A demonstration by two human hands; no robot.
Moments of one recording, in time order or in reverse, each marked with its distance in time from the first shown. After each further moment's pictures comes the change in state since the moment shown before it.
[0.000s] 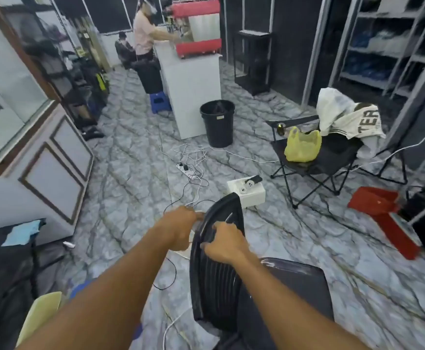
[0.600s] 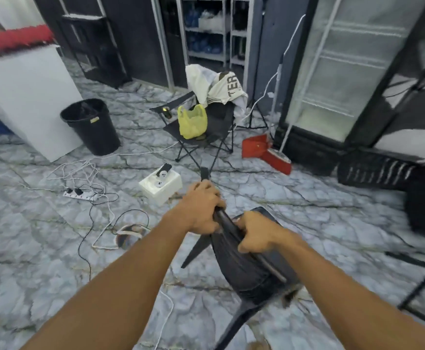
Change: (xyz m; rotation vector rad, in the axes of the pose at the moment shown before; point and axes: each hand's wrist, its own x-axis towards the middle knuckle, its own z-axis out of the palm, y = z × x) left_hand 0.059 0.065 -0.004 0.211 0.145 0.883; right_hand -0.090 0.037 -0.018 0.067 0.048 0.428
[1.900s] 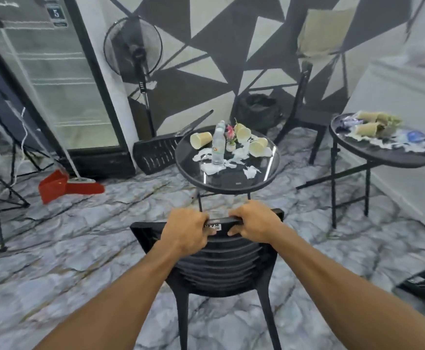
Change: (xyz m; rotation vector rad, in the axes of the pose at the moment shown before) left_hand 0.003 0.677 -0.009 -0.031 0.263 0.609; right_hand -0.598 0.381 0.067 -0.156 0.687 0.459
